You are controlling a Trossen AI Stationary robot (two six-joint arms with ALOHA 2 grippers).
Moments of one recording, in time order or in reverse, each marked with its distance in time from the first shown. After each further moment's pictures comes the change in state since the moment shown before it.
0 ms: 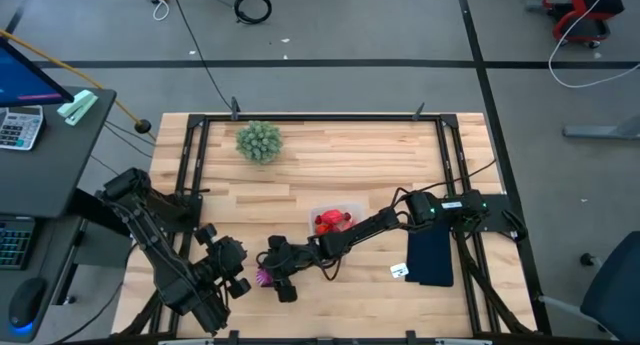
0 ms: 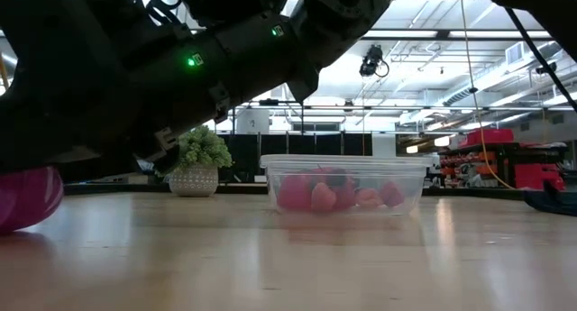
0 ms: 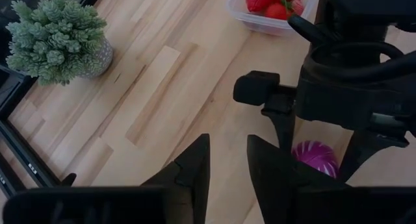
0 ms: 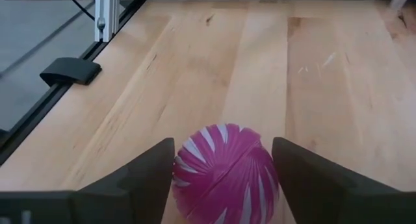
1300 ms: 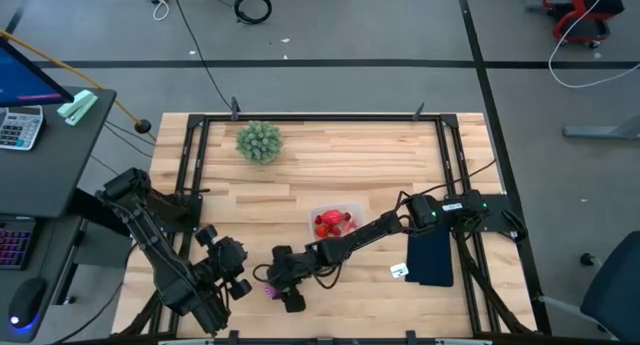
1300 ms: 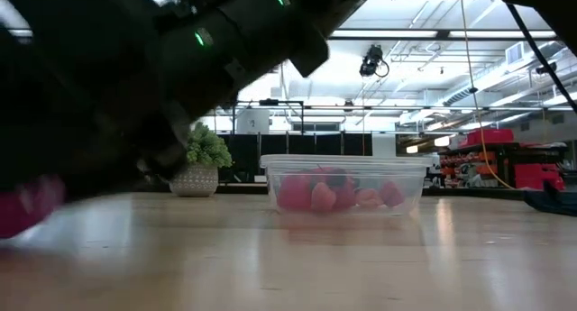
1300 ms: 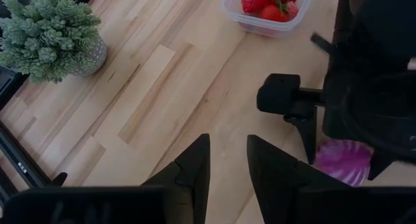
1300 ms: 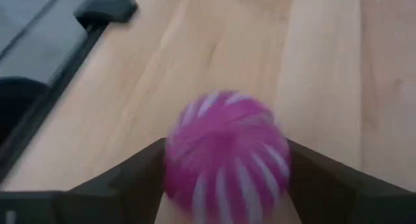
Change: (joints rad) left arm -0.001 0.001 0.000 0.022 0.000 -0.008; right arm 0.031 0.001 0.085 -0.232 -0.081 0.037
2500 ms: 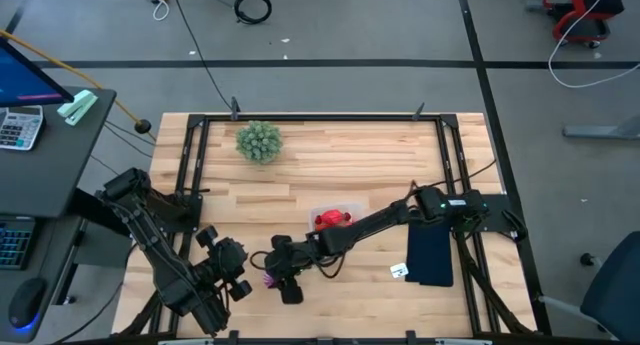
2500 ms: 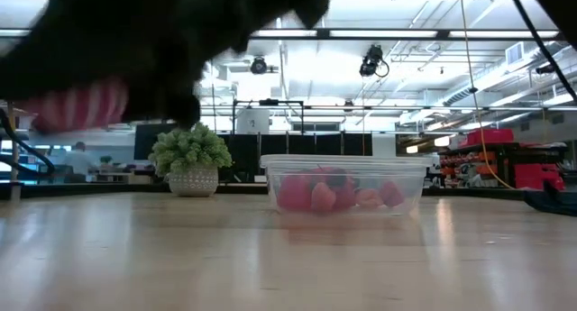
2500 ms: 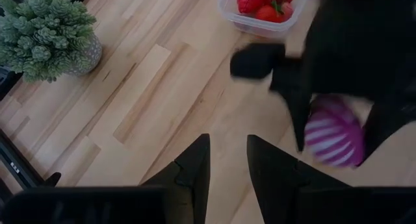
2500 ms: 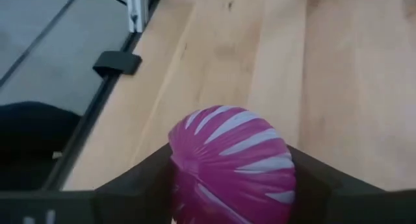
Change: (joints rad) left arm -0.002 0.000 0.000 0.016 0.000 0.000; right arm -0.027 -0.117 -0.001 -0.087 0.002 0.031
